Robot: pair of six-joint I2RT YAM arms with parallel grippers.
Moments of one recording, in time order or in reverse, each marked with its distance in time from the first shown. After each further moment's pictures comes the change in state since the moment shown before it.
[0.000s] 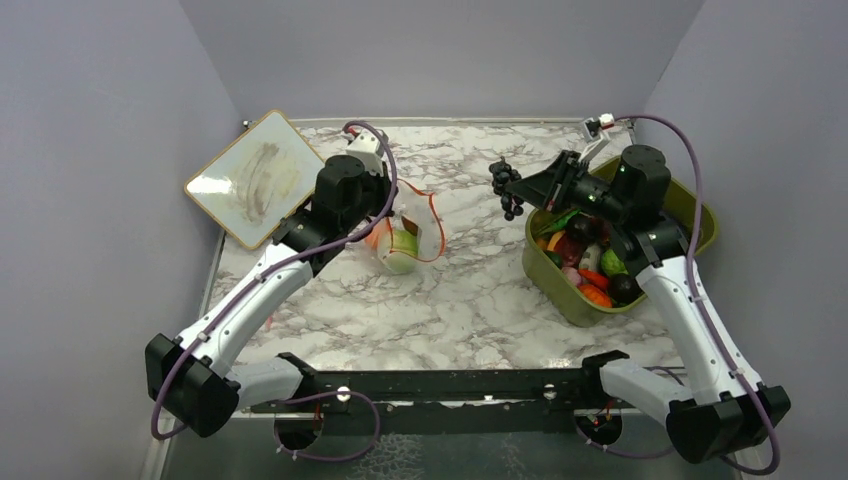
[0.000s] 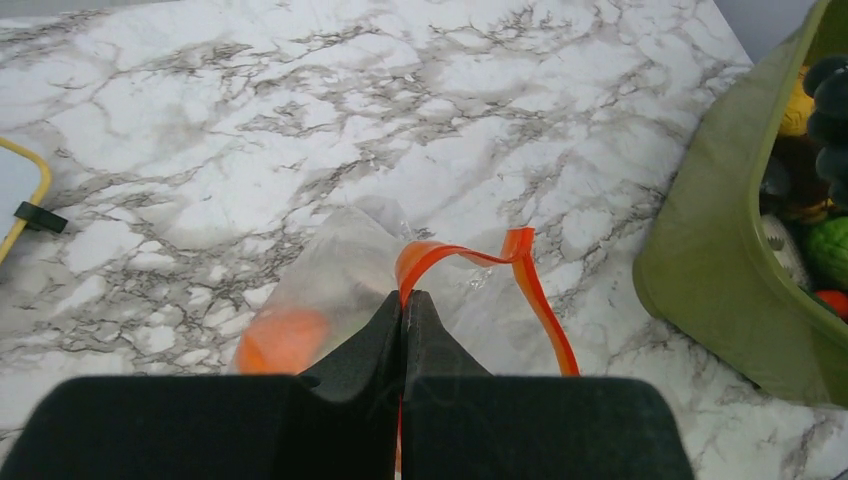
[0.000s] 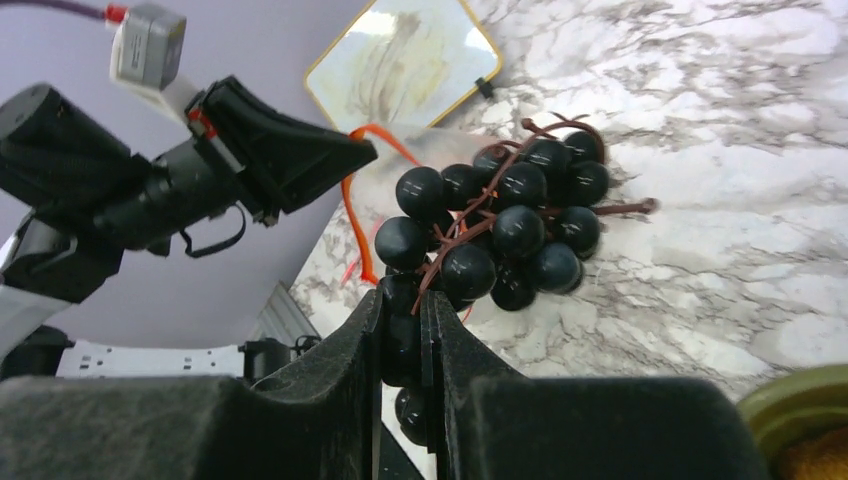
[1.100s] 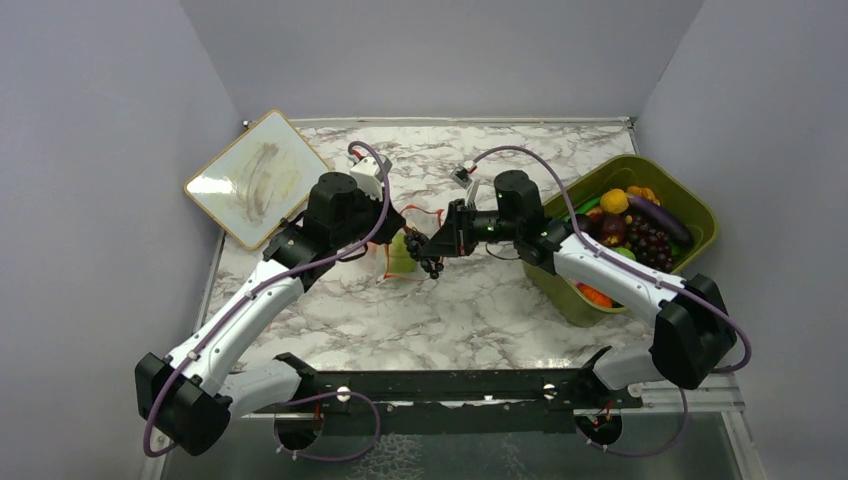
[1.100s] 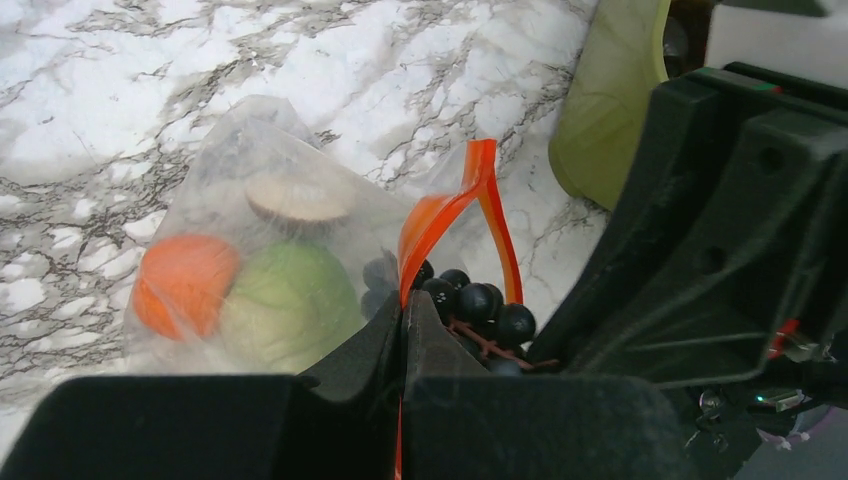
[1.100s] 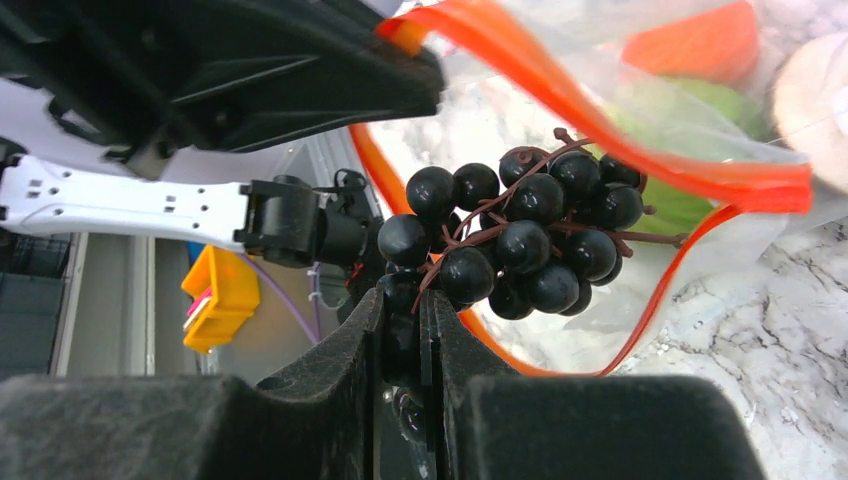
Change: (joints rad) left arm 0.019 -0.076 -0.083 -0.085 0.263 -0.028; right arm 0.455 0.364 -0.126 0.300 -0.070 -0.020
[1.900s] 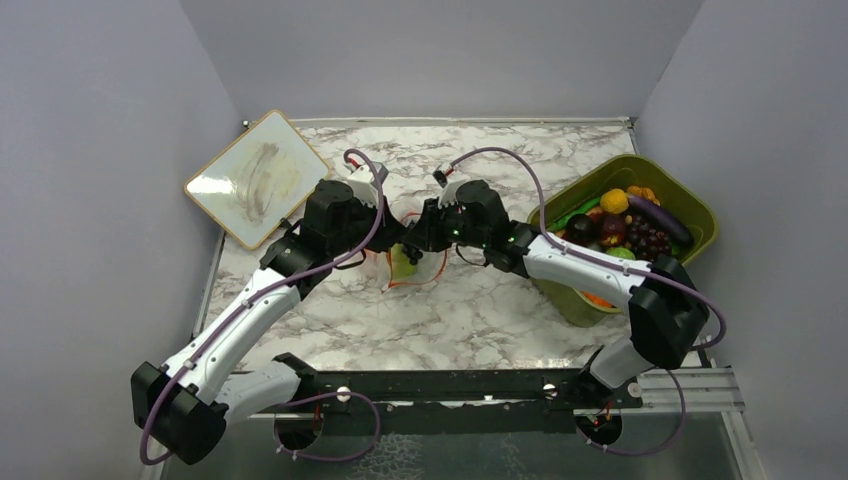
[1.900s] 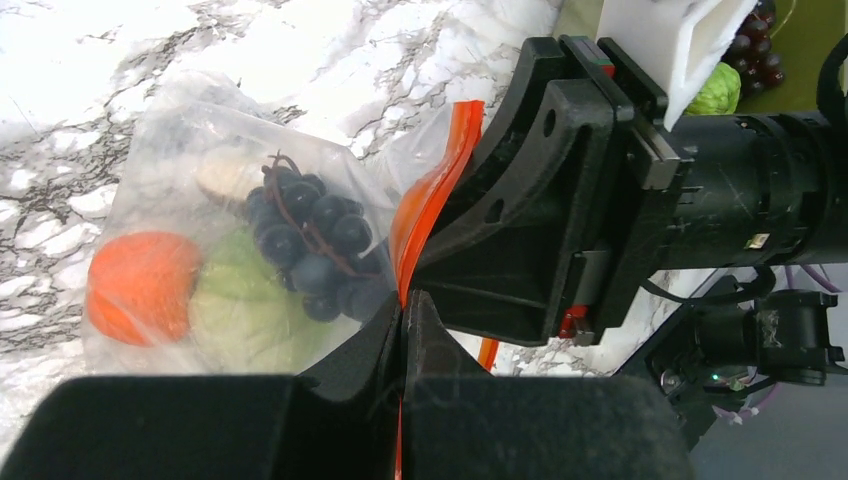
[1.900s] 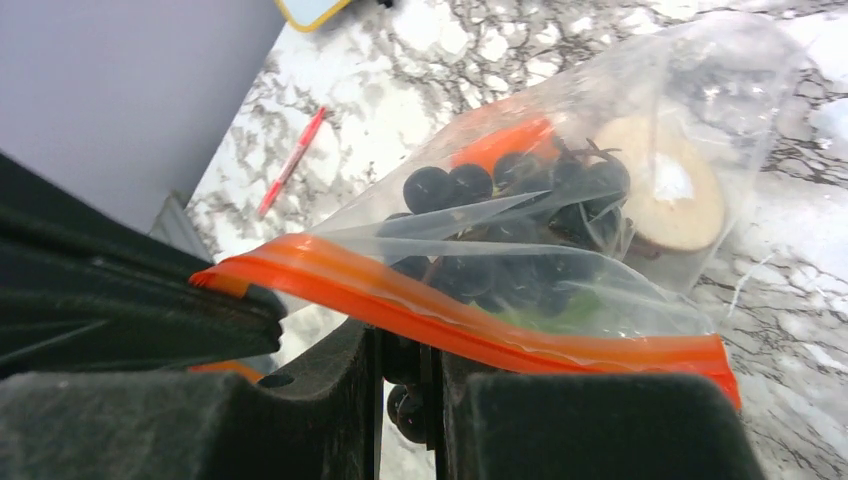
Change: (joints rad) left arm 0.000 -0.049 -0.056 0.010 0.052 -0.057; right arm 0.150 0.148 0.077 0.051 0.500 -0.029
